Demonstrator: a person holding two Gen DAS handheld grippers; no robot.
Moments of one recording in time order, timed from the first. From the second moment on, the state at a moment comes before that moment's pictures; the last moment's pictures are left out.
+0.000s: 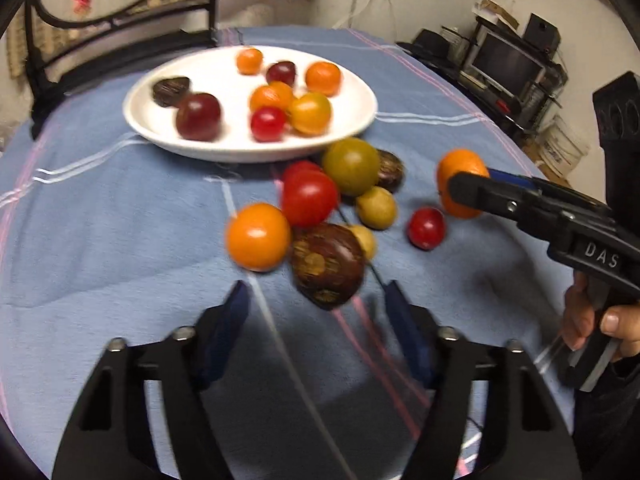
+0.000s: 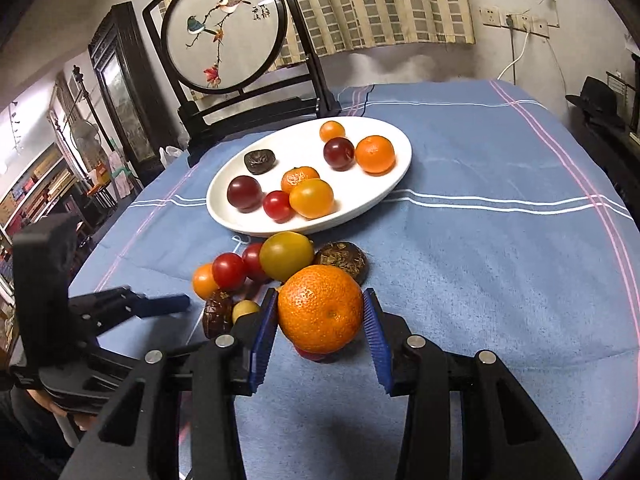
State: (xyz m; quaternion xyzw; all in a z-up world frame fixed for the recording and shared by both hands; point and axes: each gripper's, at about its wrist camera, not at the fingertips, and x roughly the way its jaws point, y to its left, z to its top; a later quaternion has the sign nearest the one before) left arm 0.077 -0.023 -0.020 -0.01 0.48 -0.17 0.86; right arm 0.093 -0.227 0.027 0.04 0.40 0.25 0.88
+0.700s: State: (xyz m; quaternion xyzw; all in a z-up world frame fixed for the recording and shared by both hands) left arm 0.072 -0.023 -0.004 -0.04 0.44 -0.18 0.88; right arm 0.088 -0.225 0.027 0.04 0.40 0.26 0.88
